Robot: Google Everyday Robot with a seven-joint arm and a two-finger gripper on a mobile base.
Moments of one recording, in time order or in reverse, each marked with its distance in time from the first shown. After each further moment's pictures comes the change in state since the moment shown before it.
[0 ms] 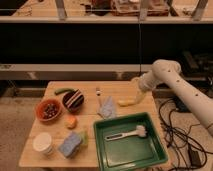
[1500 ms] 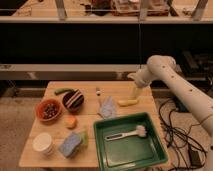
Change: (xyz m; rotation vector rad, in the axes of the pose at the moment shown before) arm -0.044 -0.040 0.000 0.041 0.000 -0.074
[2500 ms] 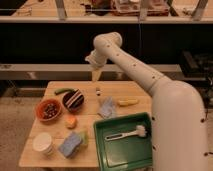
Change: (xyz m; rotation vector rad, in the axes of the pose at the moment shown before) arm -0.239 -0.098 0.054 0.011 -0.009 -0.297
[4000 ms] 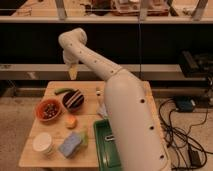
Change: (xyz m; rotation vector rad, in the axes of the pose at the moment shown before) arm -0.079 -0.045 0.083 -0.043 0.056 -0.019
